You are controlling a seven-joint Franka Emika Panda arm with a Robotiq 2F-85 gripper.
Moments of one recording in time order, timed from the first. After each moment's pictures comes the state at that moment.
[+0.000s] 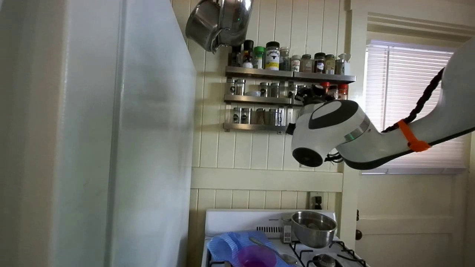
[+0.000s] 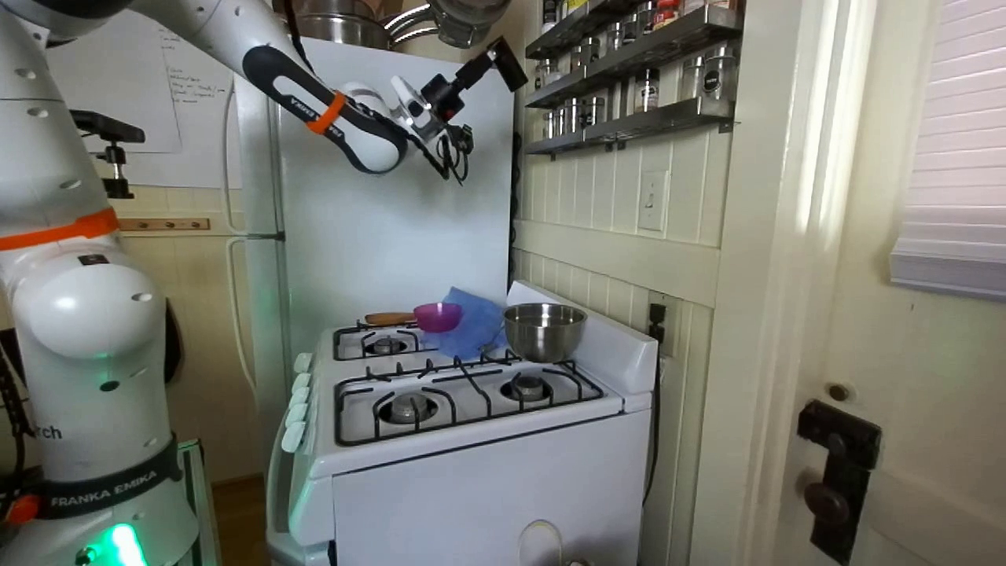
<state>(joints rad) 0.21 -0.26 0.14 -2.20 -2.34 1.63 2.51</state>
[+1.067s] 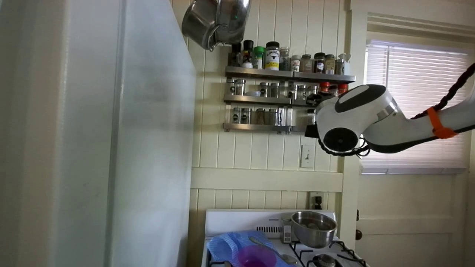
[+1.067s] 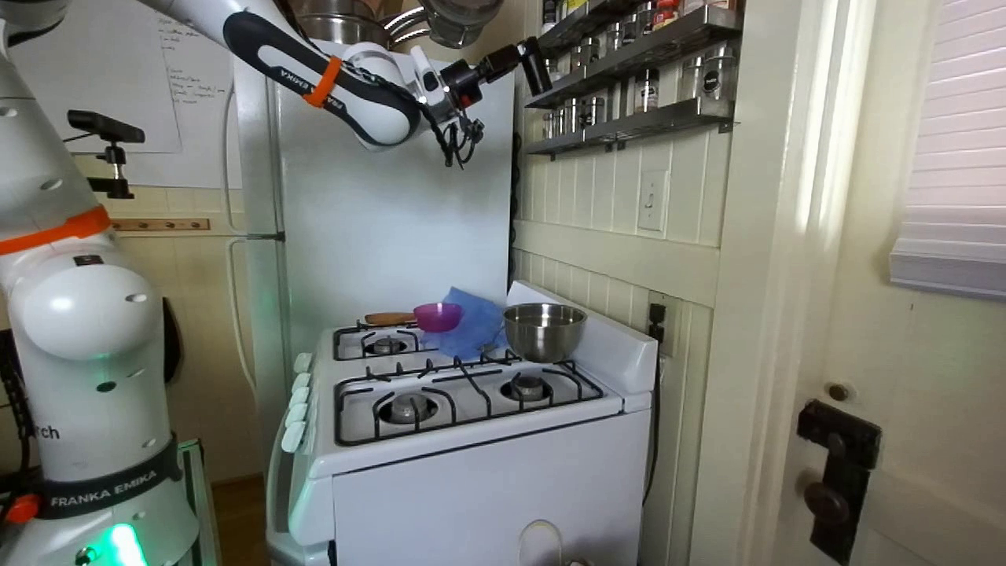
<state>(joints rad) 0.17 -0.35 0.01 -2.18 -2.34 2.03 2.35</state>
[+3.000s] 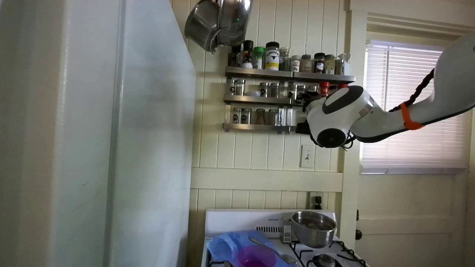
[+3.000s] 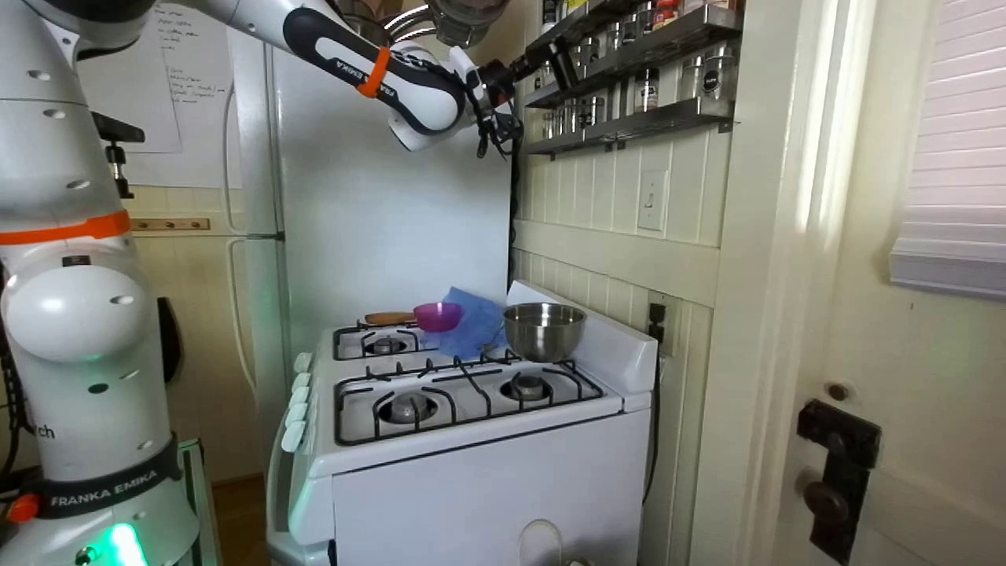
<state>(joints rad) 0.09 -0.16 0.02 -1.96 -2.52 2.15 2.47</state>
